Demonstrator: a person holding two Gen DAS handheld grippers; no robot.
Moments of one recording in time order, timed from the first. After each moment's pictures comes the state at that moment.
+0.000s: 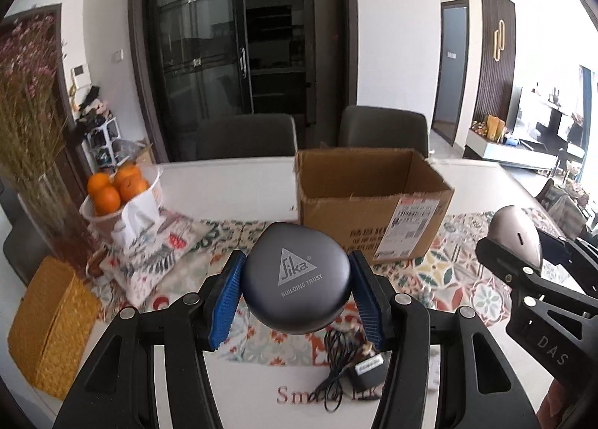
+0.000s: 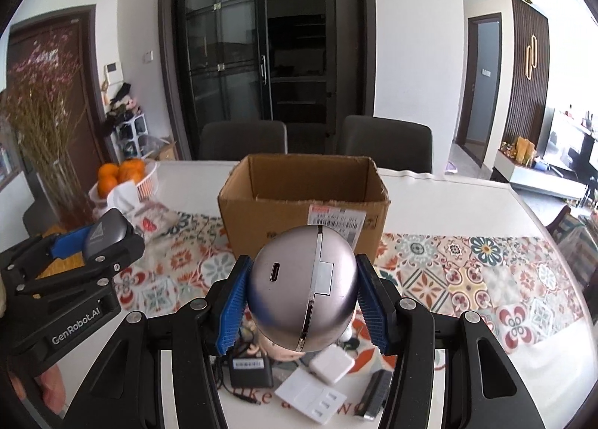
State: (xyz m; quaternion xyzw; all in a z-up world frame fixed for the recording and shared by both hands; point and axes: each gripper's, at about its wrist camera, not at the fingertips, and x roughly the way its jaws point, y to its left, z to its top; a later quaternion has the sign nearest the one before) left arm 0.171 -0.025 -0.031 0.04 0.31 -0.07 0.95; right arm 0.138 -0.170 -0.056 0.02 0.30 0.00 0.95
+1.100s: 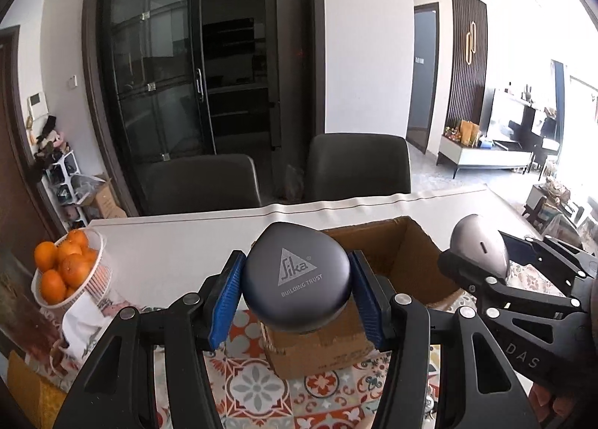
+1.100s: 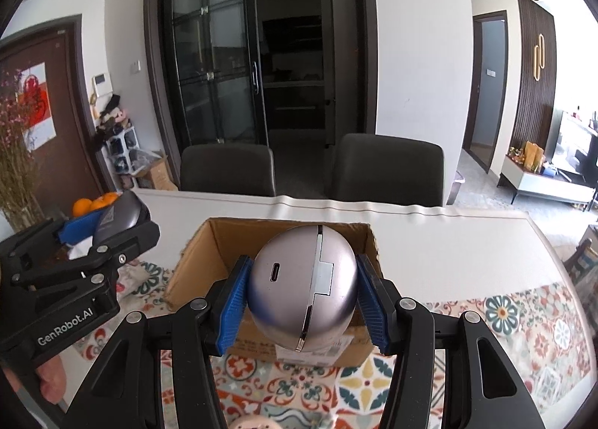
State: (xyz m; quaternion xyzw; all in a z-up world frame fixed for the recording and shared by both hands) left arm 0.320 -0.072 -0.012 0.05 0.29 -0.15 0.94; right arm 0.283 -0.210 -0.038 0.02 0.30 0.00 0.95
